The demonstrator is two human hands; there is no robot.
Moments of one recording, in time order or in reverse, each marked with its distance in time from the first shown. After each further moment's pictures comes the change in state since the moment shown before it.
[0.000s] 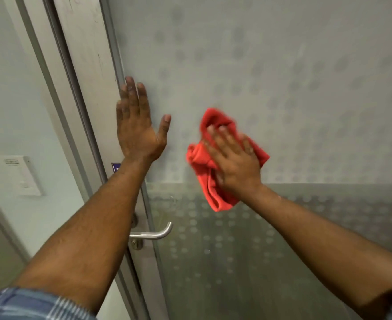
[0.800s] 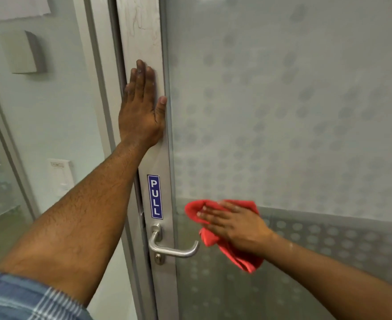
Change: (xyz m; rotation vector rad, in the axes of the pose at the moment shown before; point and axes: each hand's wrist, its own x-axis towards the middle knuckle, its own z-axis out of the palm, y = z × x) left_hand 0.065 -0.080 -0.031 0.002 -0.008 0.070; right_hand -0.034 -0.063 0.034 0.058 -0.358 -0.613
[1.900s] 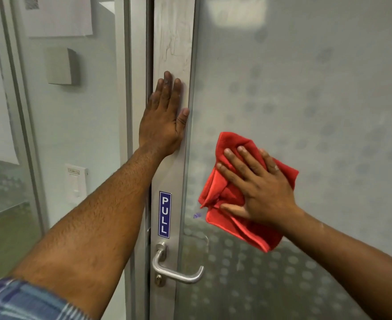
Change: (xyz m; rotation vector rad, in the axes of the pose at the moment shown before) left_hand 0.021 -0.008 -0.003 0.009 -0.006 0.023; right_hand 0.055 0.090 -0.086 -0.134 0.122 0.346
